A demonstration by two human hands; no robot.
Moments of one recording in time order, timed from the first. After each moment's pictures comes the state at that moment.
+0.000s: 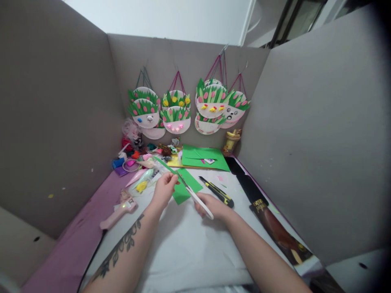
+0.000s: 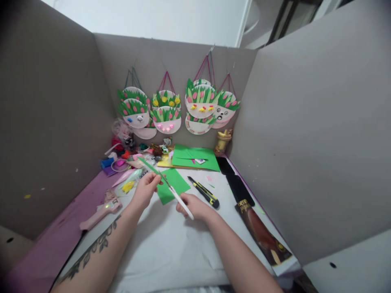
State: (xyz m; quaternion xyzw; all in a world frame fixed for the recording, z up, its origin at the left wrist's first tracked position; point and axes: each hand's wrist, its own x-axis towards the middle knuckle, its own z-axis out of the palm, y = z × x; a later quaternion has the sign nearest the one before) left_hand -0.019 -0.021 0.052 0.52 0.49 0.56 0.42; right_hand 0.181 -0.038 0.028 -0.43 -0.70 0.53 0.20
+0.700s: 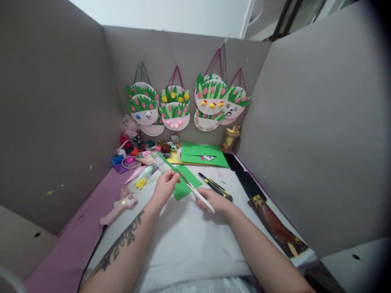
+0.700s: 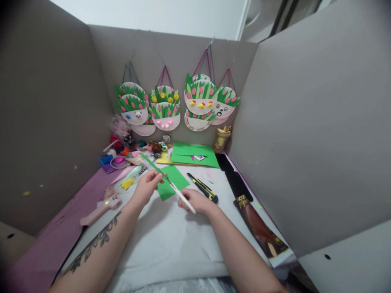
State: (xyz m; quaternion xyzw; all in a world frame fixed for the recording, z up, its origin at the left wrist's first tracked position) left_hand -0.018 -0.021 0.048 0.54 0.49 0.53 0.43; right_hand 0.192 -0.035 0.031 -0.42 -0.70 0.53 0.19
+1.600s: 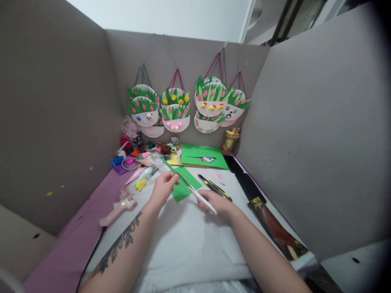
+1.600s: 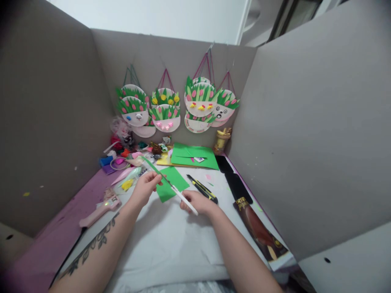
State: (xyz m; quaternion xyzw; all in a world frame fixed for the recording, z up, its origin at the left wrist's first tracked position) left_hand -0.022 -0.019 0.049 0.53 0.49 0.54 0.44; right_hand 0.202 -0.027 0.021 -0.41 -0.72 0.54 0.18
